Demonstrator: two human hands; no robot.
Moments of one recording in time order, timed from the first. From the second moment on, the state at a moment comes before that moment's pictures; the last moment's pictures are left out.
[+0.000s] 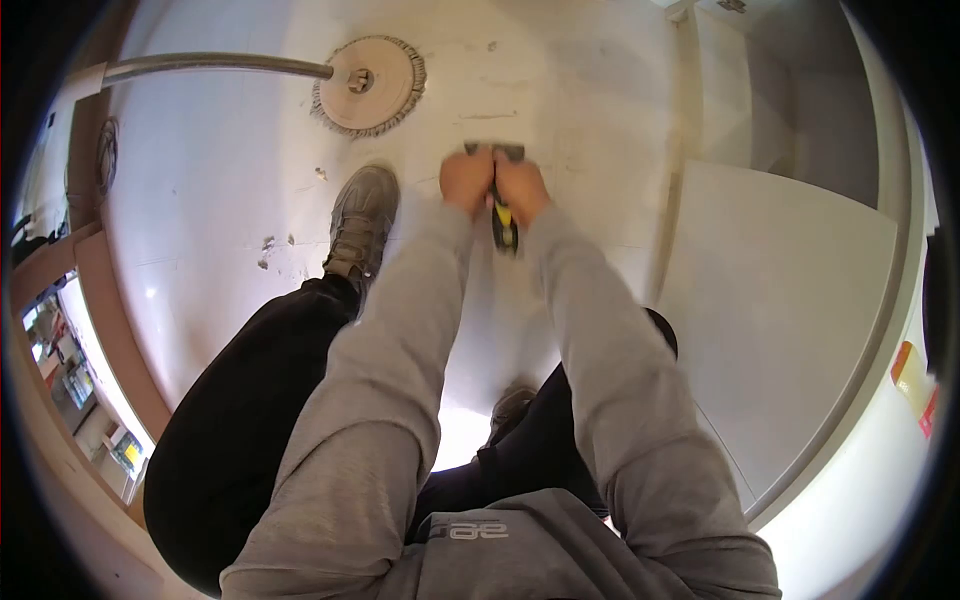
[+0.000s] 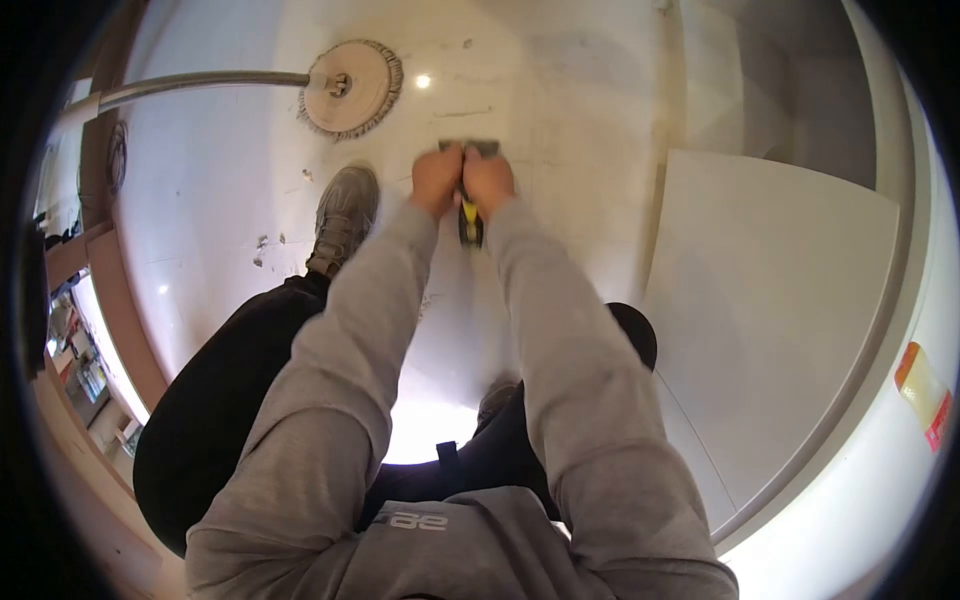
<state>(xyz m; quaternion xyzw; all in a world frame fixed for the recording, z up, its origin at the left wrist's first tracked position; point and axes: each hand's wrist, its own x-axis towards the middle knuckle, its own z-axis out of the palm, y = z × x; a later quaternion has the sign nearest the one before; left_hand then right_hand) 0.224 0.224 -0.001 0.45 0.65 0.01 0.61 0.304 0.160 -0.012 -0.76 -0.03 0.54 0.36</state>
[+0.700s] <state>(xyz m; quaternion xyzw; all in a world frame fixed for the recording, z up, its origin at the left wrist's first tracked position) 0.289 0.120 -0.002 0.53 0.56 0.04 0.64 0.376 0.072 0.032 -0.73 0.07 0.60 0.32</state>
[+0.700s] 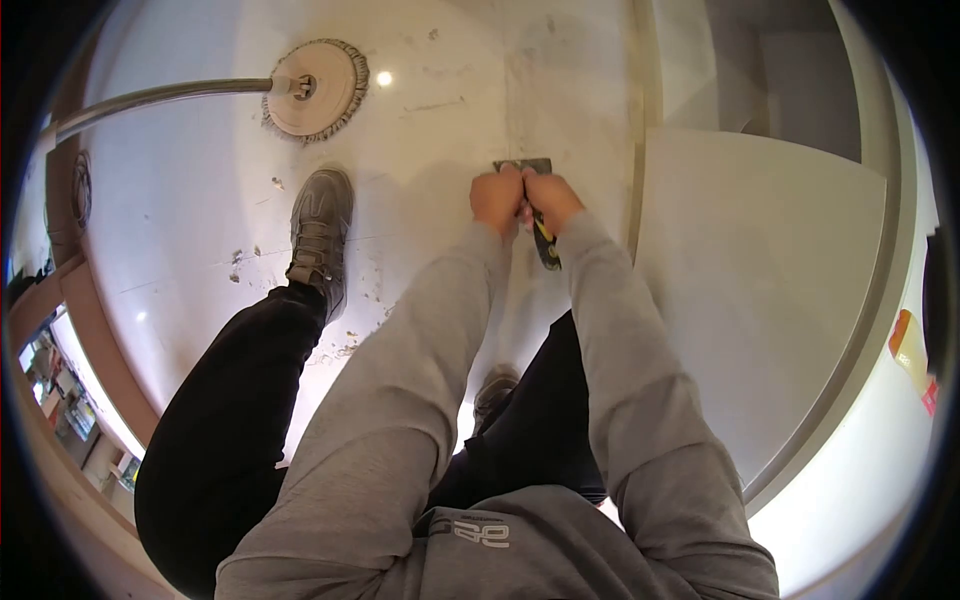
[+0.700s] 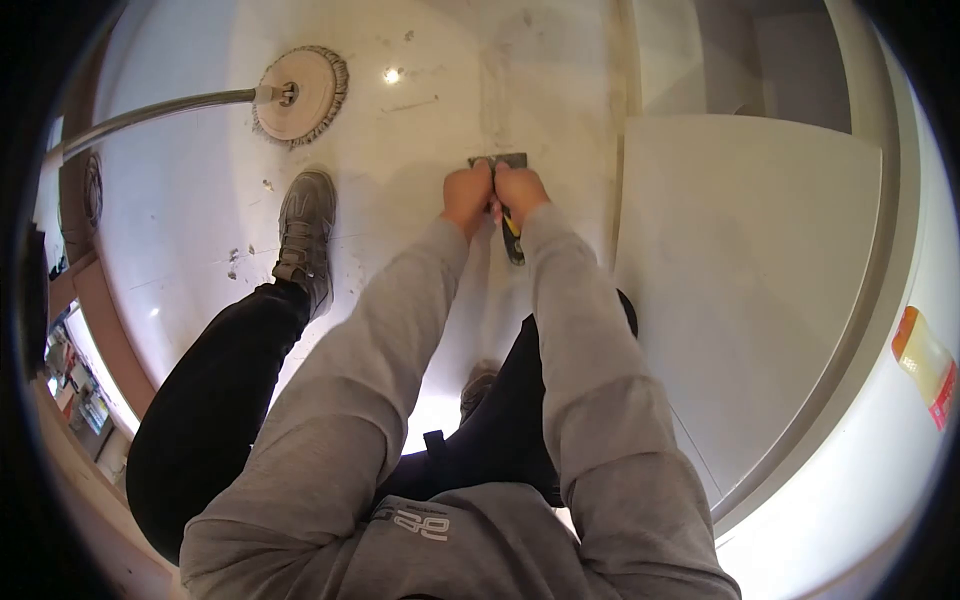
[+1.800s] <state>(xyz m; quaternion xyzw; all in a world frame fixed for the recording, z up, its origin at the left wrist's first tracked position) 0.292 0.145 -0.002 0.53 0.65 -0.02 0.54 0.379 0.095 0.008 -0.76 0.02 0.57 0.31</state>
